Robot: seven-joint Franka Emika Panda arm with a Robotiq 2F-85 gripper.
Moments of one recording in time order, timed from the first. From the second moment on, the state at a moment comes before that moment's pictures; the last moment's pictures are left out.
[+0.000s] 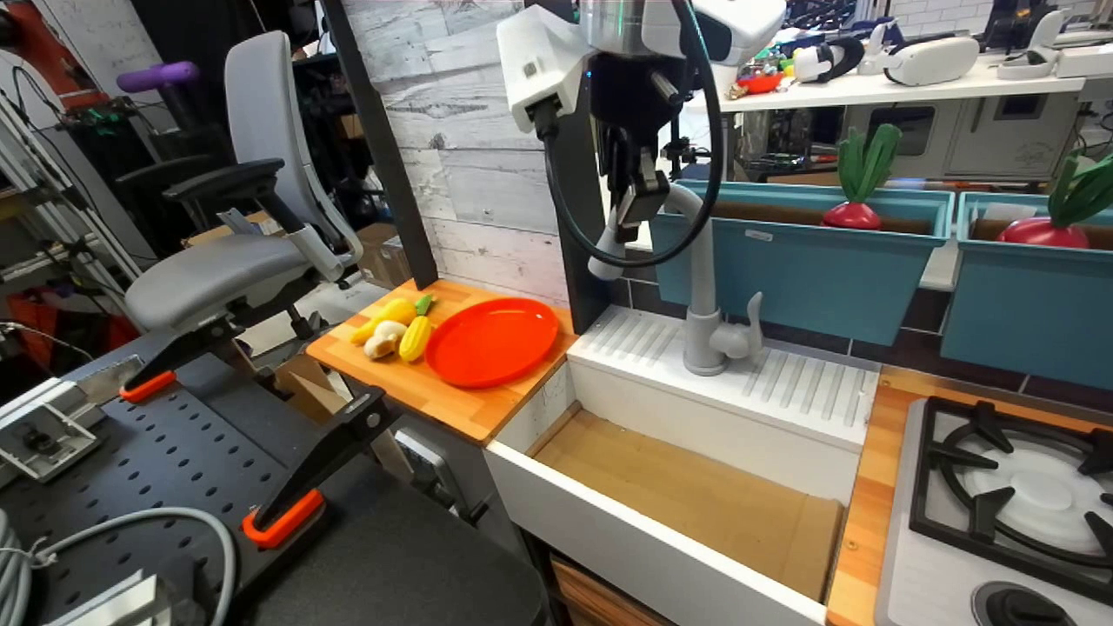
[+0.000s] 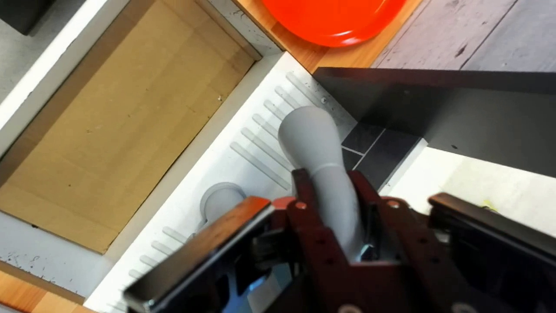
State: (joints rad) arm -0.32 0.70 0.02 -1.81 0.51 2.52 0.07
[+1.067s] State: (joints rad) arm -0.33 0.68 0.11 -1.77 0.71 2.49 0.06
